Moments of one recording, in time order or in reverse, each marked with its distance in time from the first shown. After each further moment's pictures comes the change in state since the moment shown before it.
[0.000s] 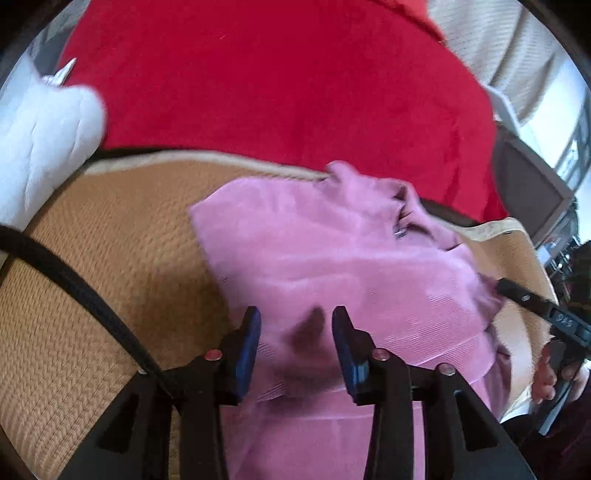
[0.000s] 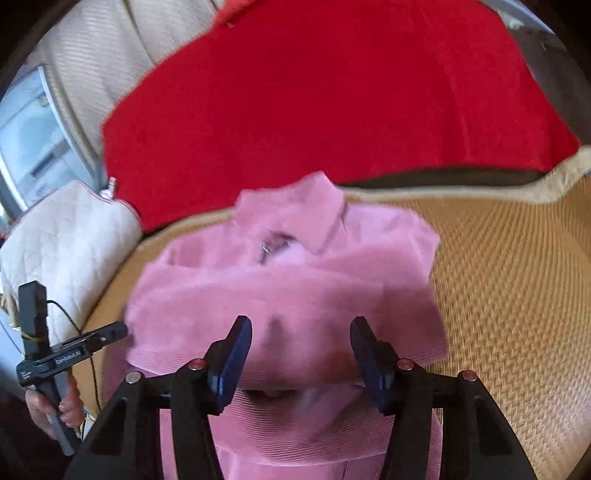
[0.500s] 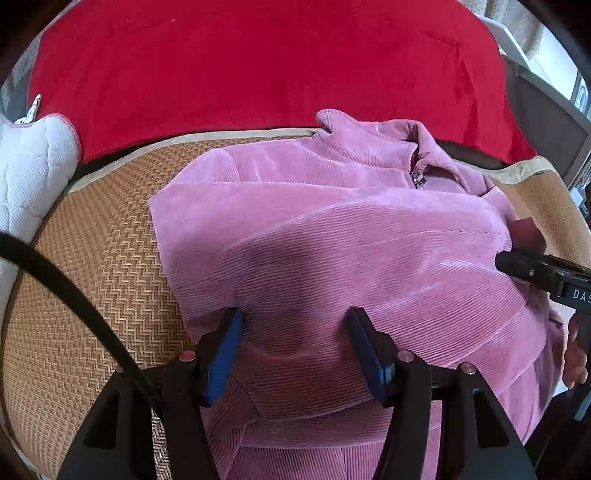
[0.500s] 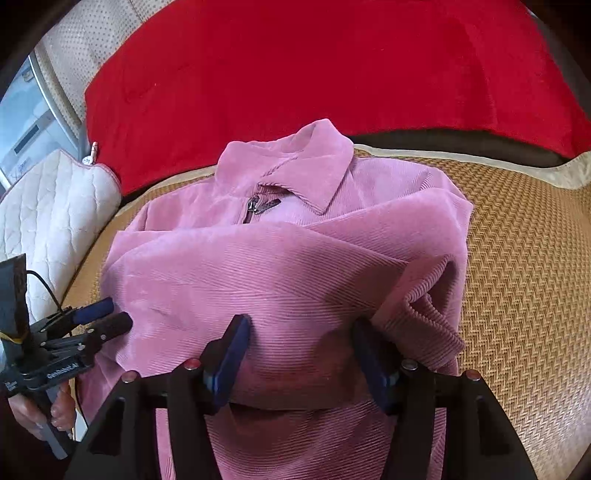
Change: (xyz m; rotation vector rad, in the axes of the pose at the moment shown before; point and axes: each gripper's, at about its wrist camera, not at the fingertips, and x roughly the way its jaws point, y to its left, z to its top) left arm 0.051 -0.032 0.007 0.136 0.142 0.151; right arm 0.059 0.002 -0.006 -0.026 0.179 -0.051
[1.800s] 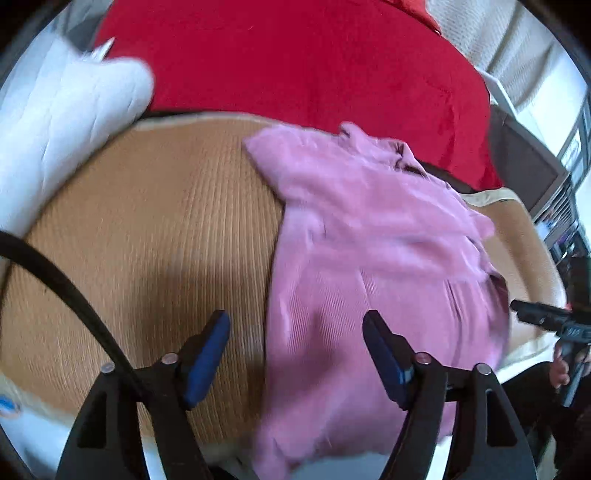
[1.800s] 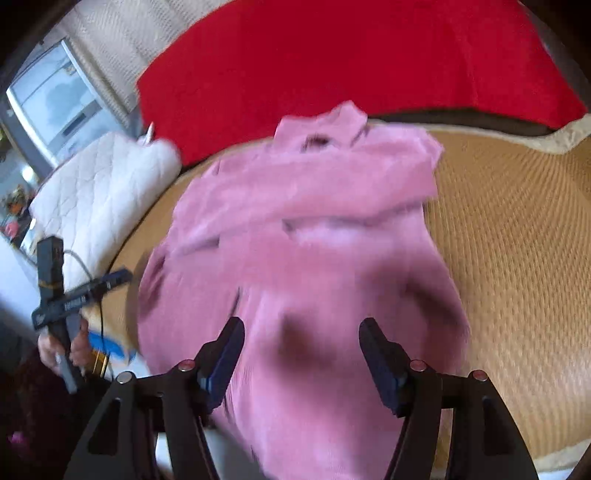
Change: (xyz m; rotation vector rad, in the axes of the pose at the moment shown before) left arm -0.095 0.056 -0.117 -0.172 -0.059 -0.128; right arm -0.116 -0.013 -0.124 -0.069 0.070 0.157
